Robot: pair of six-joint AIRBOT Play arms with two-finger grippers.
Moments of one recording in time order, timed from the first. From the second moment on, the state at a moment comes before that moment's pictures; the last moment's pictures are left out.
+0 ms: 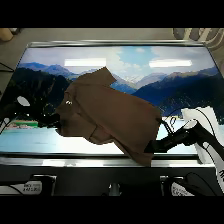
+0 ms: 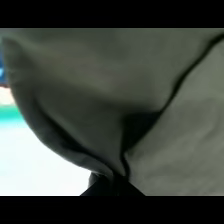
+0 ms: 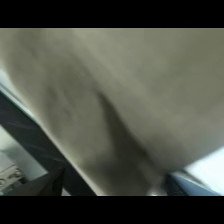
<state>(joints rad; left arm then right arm) 0.17 -1.48 1.00 1.14 -1.27 -1.37 -0.20 -1.29 0.55 -0.94 1.36 0.84</state>
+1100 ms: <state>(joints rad) 0.17 -0.51 1.59 1.02 -0.59 -1.52 -0.09 -0.77 1.88 -1.31 1.23 1.08</state>
